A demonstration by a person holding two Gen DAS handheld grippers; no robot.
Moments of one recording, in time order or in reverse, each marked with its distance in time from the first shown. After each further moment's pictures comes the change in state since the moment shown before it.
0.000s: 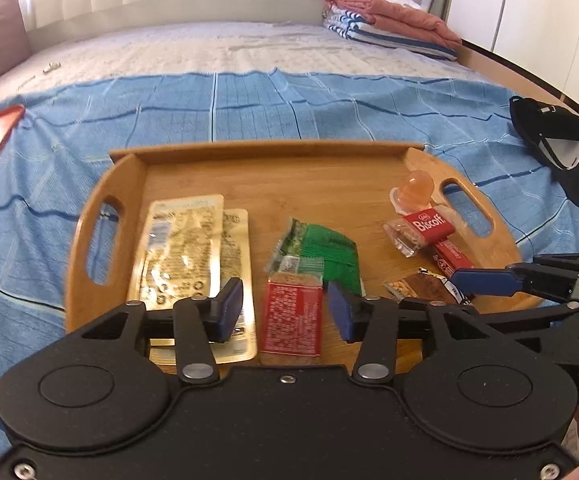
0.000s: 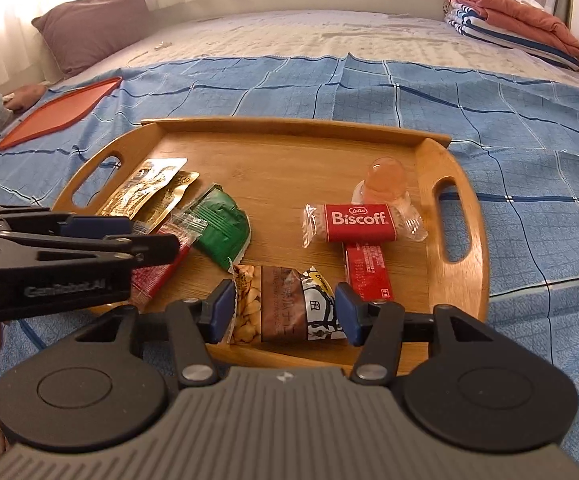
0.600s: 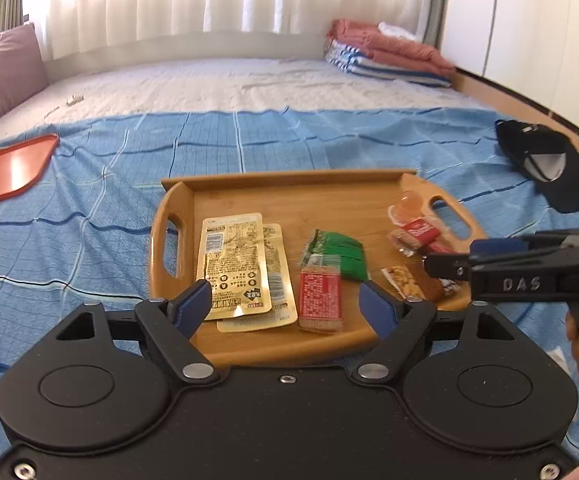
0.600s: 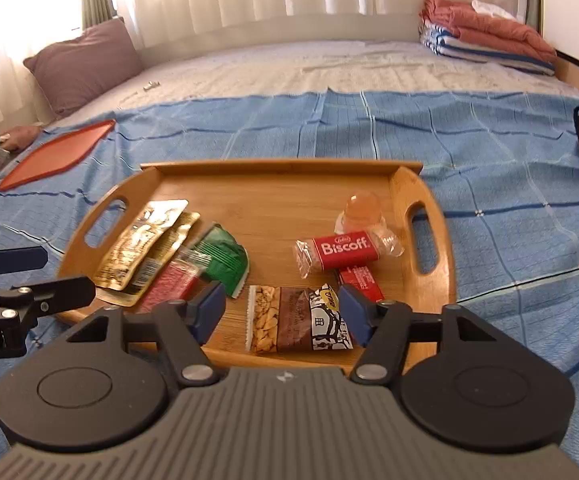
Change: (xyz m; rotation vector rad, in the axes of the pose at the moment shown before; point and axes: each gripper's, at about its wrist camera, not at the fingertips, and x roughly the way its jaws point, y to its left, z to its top) left arm -0.089 0.020 -0.024 0.023 -0.111 0.008; right arm -0.044 -0.003 0.000 0.063 -0.109 -0.011
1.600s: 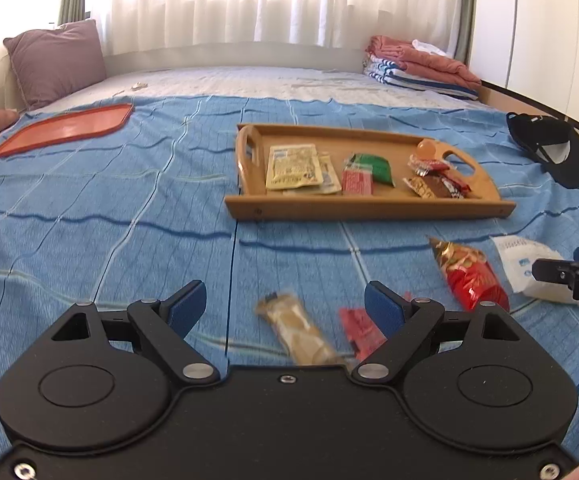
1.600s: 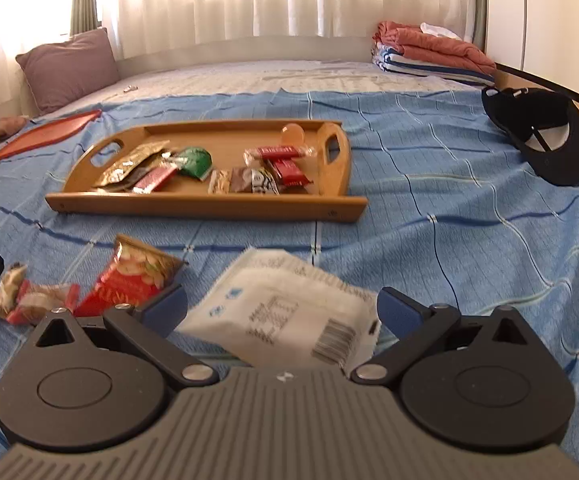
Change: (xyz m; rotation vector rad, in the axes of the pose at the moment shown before) left arm -0.102 0.016 -0.141 -0.071 -0.054 0.122; right arm -0.099 -0.012 -0.134 -0.005 -0.080 -0.140
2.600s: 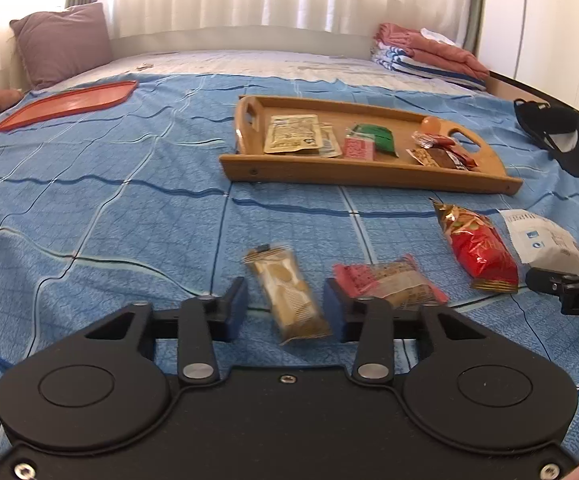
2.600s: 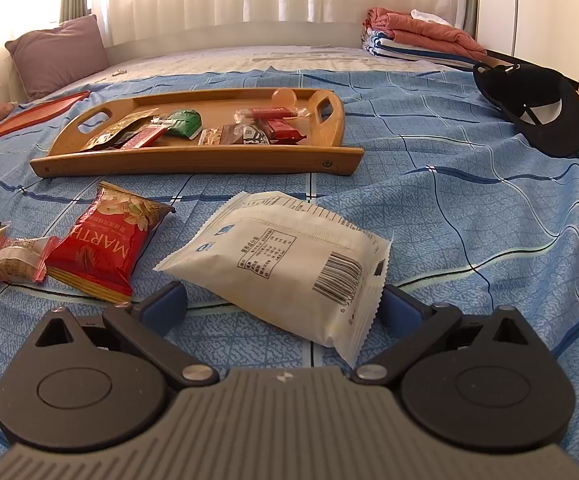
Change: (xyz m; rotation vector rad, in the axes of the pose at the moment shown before) left arm 0.016 -0.012 -0.022 -0.017 0.034 0.006; right arm 0.014 0.005 -0.031 0.002 0.024 -0.037
